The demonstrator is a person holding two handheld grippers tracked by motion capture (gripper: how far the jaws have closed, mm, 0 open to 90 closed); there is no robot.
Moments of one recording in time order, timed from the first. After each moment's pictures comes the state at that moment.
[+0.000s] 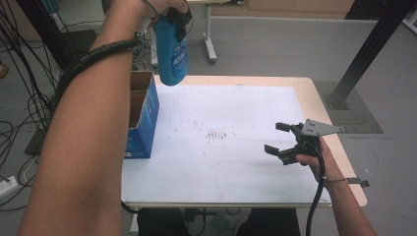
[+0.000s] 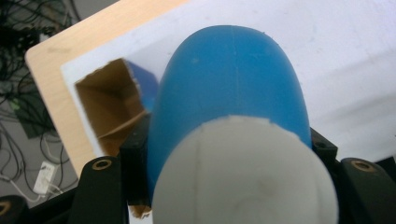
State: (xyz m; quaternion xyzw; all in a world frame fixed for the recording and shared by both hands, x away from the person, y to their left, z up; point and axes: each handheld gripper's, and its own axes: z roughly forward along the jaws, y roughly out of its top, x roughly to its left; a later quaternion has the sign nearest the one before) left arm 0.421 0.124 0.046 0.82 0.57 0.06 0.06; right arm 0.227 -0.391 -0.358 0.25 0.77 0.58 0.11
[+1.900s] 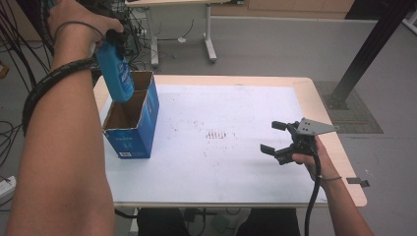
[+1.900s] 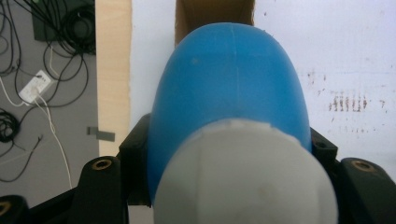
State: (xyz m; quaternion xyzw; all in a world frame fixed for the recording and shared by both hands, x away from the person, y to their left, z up) left arm 0.418 0.233 -0.006 0.69 0.72 0.05 0.02; right arm 0.230 -0.382 -0.359 0.24 0.77 0.58 0.11
